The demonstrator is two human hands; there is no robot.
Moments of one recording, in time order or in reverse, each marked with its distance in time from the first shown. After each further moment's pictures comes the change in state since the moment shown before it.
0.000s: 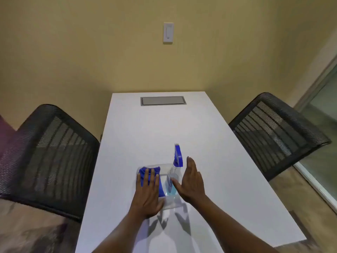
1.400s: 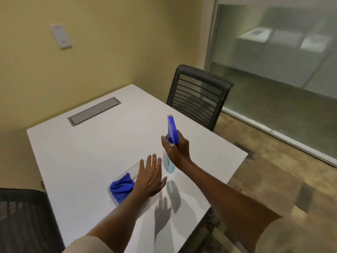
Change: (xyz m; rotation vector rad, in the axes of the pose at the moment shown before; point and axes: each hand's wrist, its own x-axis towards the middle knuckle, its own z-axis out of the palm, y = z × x) left_hand 0.073 0.056 -0.045 0.147 -0.100 0.545; right_hand -0.010 -0.032 -0.092 0.707 0.730 0.315
